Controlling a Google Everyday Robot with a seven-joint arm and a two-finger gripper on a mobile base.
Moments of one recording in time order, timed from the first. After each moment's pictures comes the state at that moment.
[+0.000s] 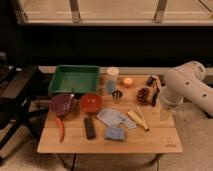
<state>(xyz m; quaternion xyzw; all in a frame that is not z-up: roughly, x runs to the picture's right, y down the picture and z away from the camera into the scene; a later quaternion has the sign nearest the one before) 0.285 0.105 0.684 -0.28 0.02 0.02 0.96</state>
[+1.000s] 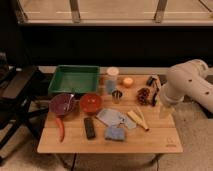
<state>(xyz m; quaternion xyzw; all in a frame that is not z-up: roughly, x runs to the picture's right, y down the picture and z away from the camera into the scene) 0.275 0.089 0.683 -0.27 -0.02 0.02 0.96</state>
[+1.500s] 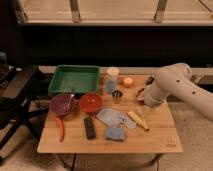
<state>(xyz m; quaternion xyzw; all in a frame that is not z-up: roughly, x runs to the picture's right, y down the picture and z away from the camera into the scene) 0.180 0.099 0.710 -0.27 -0.12 -0.01 0.95</state>
